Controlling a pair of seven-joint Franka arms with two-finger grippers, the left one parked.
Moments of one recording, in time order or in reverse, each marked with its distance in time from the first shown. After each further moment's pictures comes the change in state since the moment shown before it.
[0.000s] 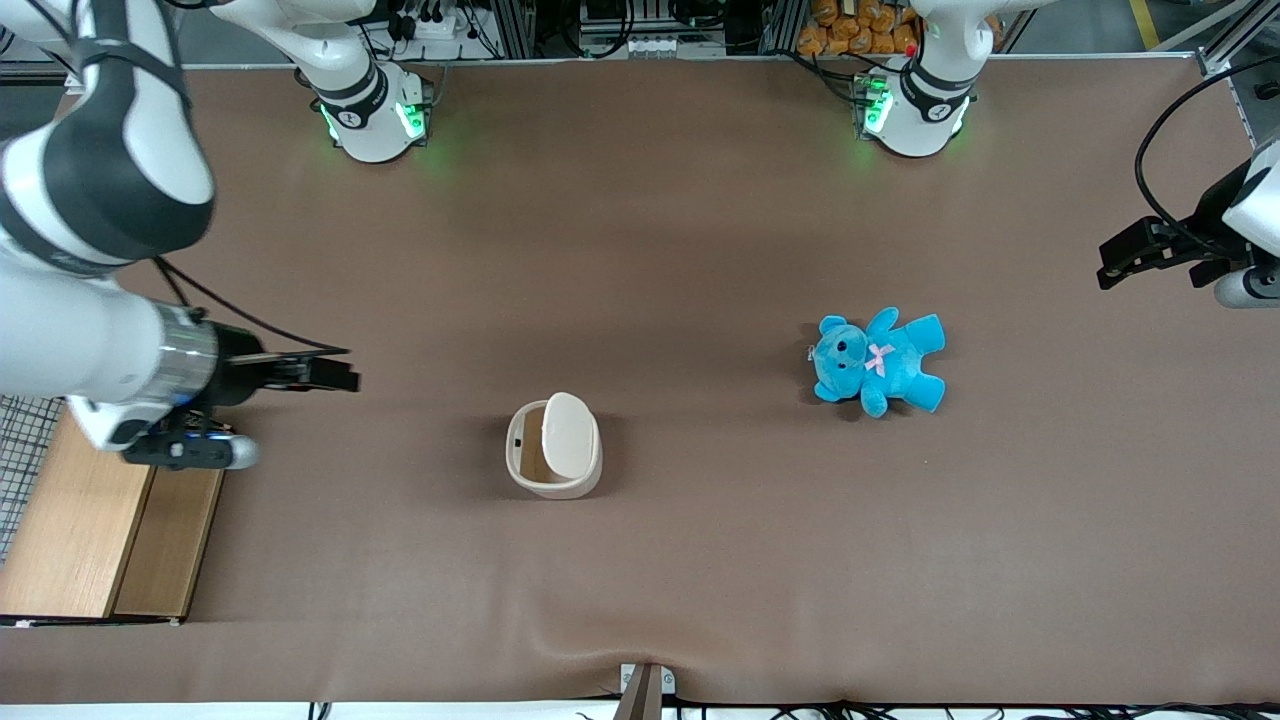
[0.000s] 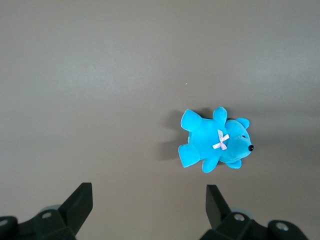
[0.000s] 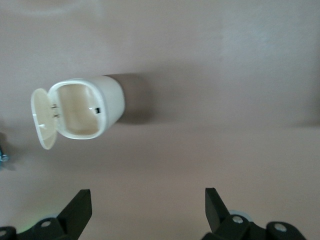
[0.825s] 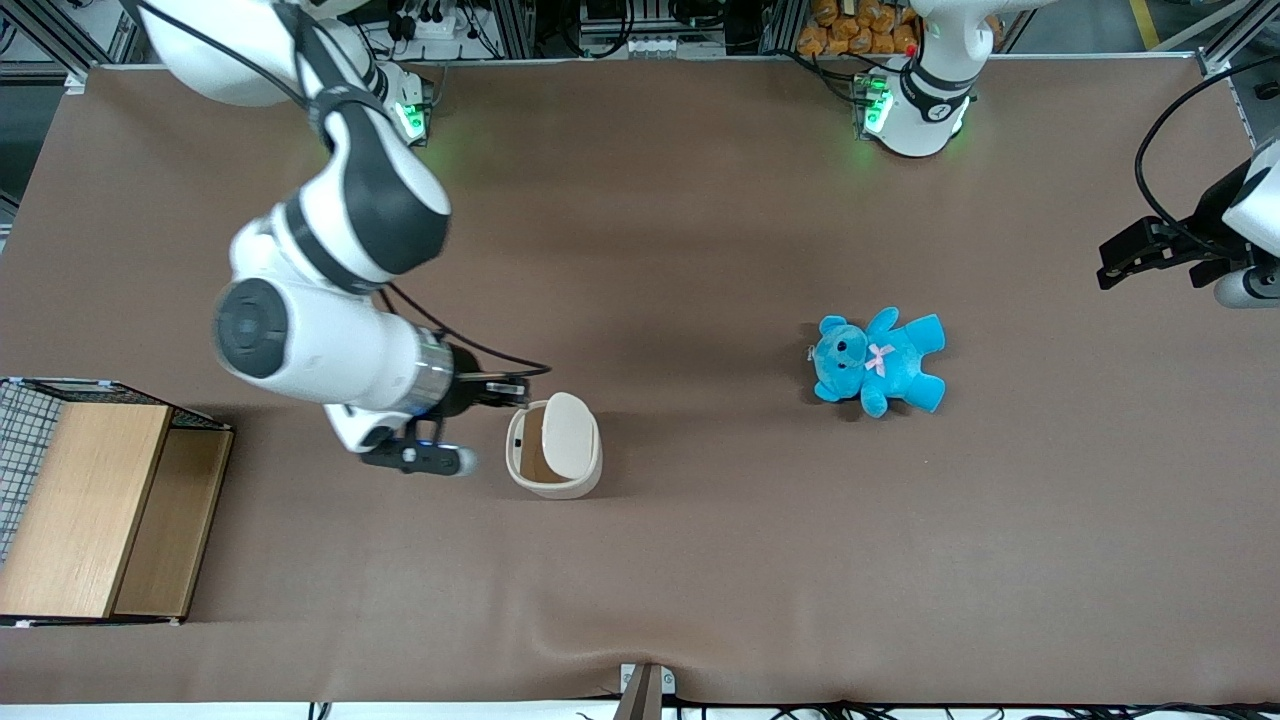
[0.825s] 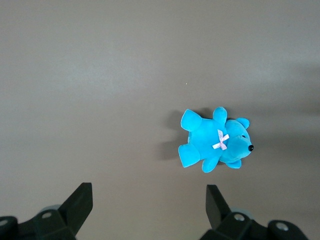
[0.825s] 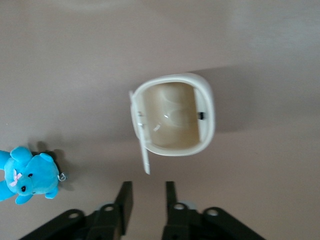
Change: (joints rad) arm 0.325 0.111 -0.126 -0.001 0.174 0.231 0.274
